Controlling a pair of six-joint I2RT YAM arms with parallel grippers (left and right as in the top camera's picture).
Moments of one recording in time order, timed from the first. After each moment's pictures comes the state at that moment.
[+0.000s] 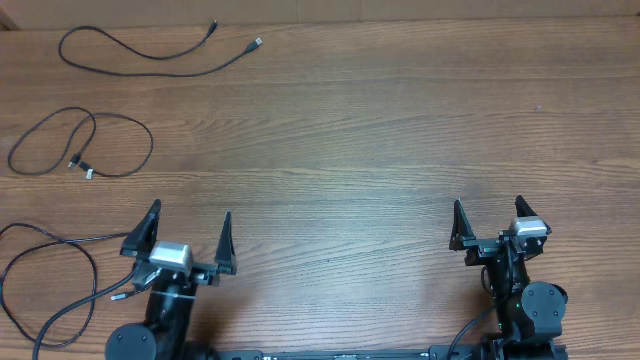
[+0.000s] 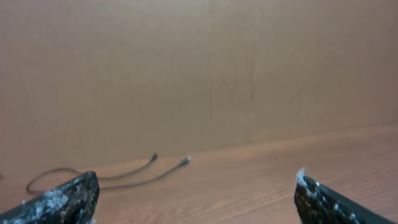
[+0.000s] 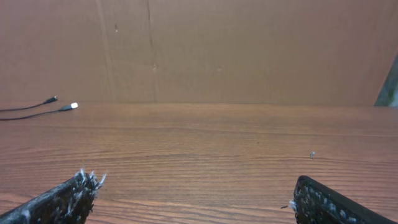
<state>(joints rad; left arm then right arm) -0.04 0.02 0.33 -0.19 0.13 0.03 0.03 0.01 0.02 -0.03 -0.05 0.01</state>
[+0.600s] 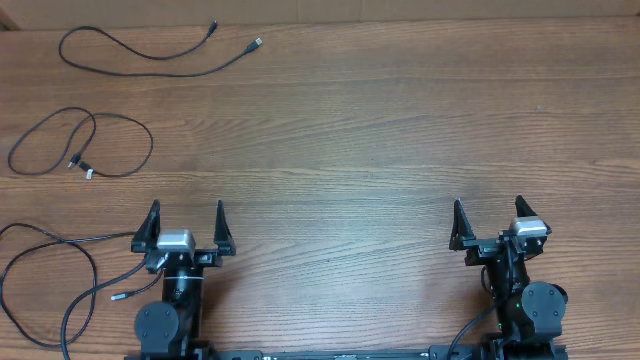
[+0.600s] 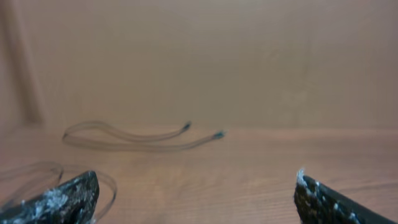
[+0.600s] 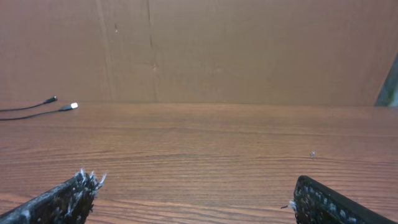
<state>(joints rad) -0.02 0.01 0.01 0.08 -0.03 -0.02 0.03 0.01 0.02 -0.04 -0.05 0.01</state>
